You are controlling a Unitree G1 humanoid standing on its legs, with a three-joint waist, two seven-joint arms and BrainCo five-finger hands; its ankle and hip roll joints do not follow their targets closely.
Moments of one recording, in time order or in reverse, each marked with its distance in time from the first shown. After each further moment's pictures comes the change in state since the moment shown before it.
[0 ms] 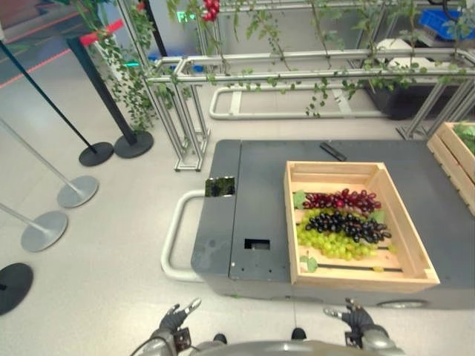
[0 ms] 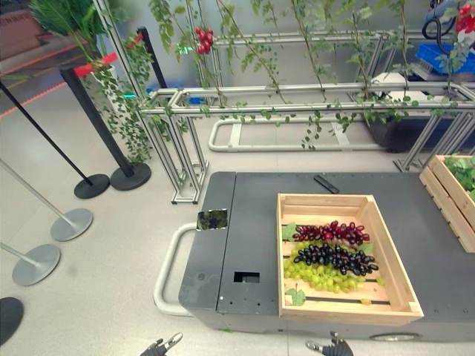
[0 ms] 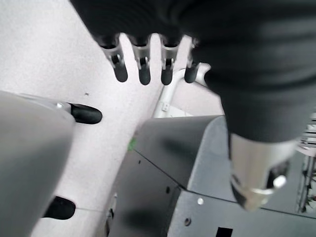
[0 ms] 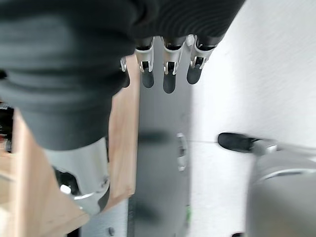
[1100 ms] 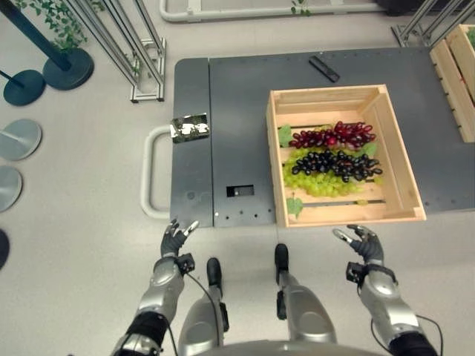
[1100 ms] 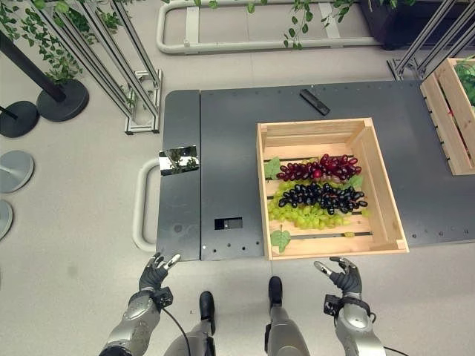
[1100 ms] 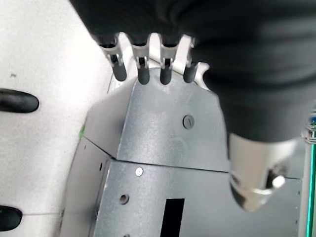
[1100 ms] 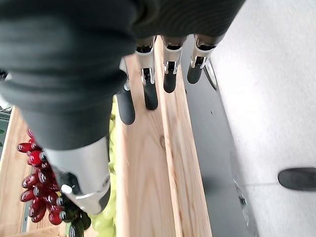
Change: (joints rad) left arm -0.104 0.046 -0.009 -0.415 0.003 -0.036 0.194; right arm -0.006 -0.089 -0.112 -0.553 0.071 0.013 -0.225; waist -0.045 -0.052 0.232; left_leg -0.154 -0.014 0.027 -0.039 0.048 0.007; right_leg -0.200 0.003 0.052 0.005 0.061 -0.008
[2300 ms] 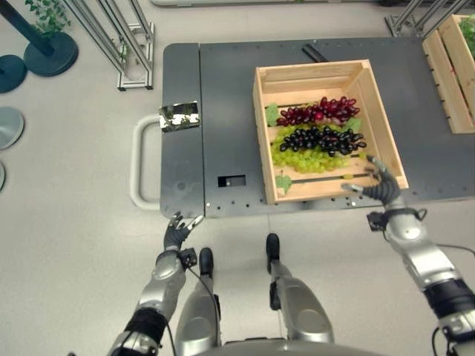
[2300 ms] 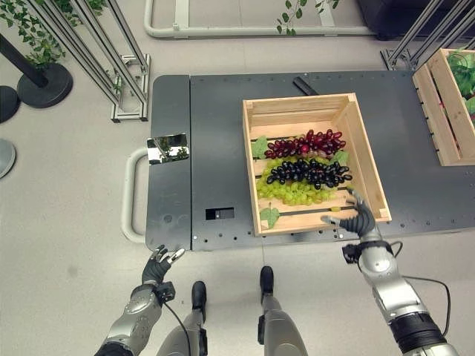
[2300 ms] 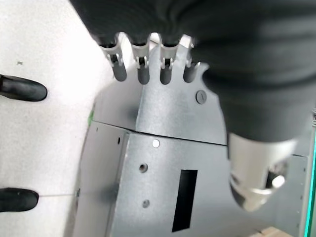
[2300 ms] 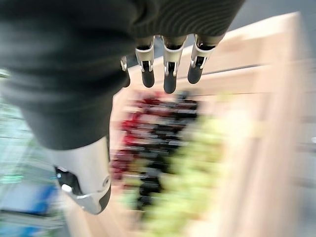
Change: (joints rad) left arm -0.008 0.022 -0.038 -0.101 -0.001 0.045 -0.009; right arm -0.237 -0.295 -0.005 -0.287 -0.191 0.067 0.123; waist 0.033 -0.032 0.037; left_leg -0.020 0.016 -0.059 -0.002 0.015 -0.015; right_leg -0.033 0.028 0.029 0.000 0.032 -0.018
